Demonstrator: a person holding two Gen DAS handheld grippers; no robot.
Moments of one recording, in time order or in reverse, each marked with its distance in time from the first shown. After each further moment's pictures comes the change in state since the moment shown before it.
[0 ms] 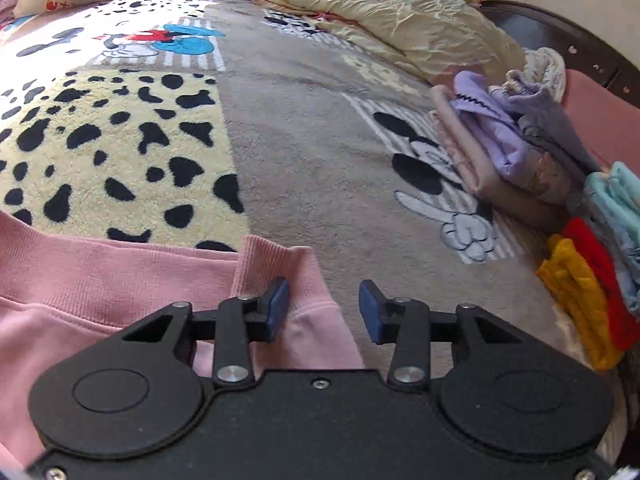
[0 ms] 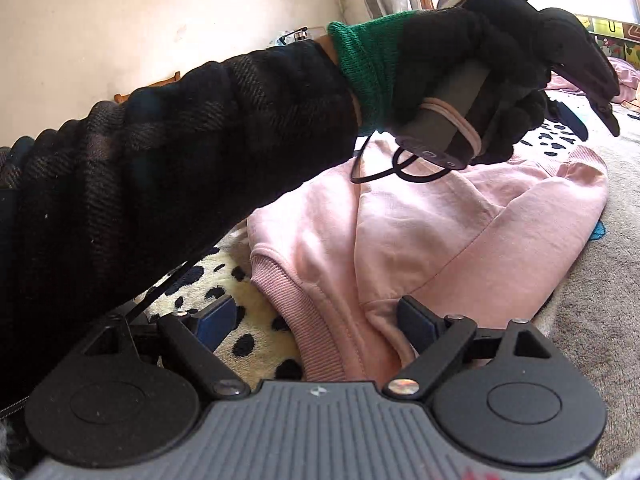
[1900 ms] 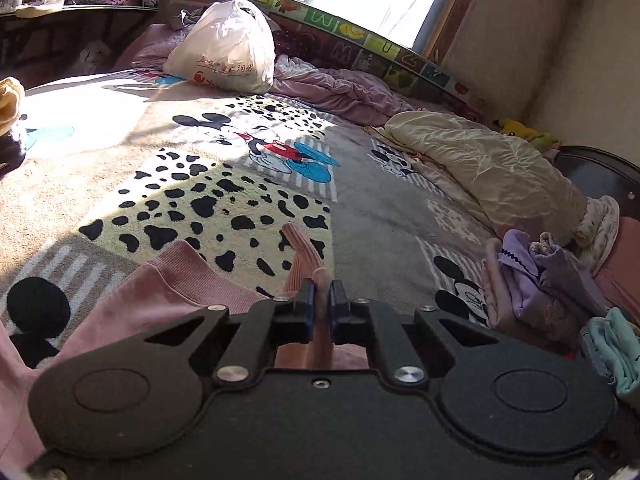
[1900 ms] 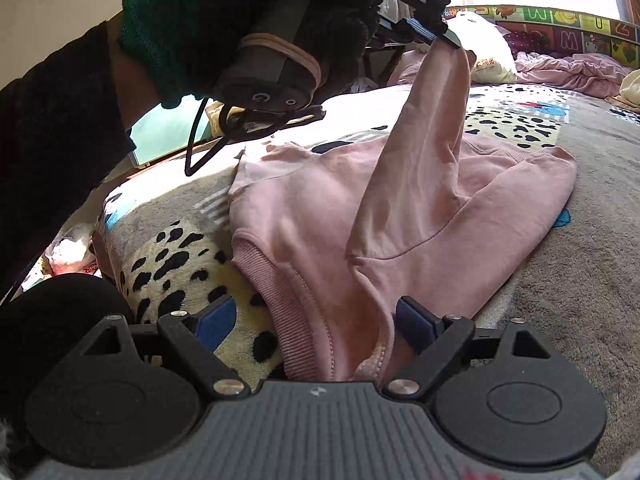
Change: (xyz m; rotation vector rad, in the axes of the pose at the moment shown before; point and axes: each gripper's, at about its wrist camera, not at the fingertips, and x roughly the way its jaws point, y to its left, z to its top) left arm -0.134 -0.021 -0.017 -0.238 -0.330 0.245; right arm -0.021 -0.003 -0.006 -0.001 0.044 -0.049
